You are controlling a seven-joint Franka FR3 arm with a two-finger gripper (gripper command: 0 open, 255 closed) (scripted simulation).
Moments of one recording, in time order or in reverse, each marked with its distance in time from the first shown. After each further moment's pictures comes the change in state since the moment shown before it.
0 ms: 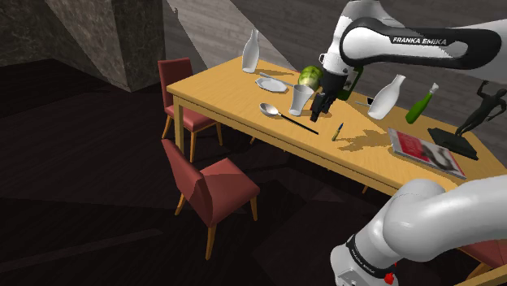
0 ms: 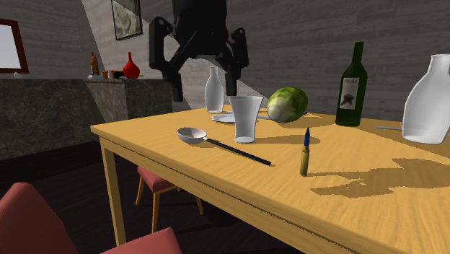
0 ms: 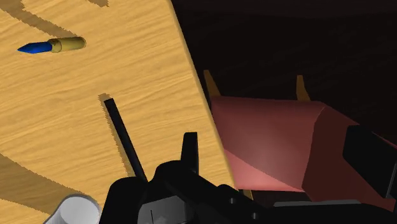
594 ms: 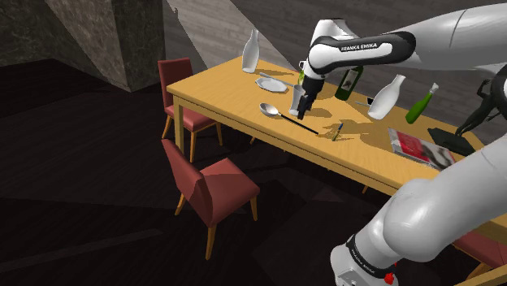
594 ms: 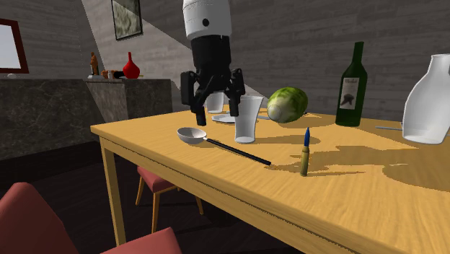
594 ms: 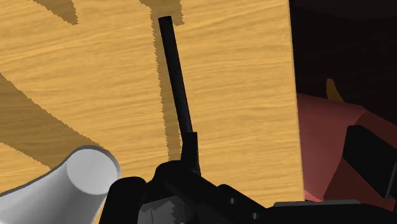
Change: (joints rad) arm 0.011 0.335 -0.102 0.157 -0.019 0.182 -0.232
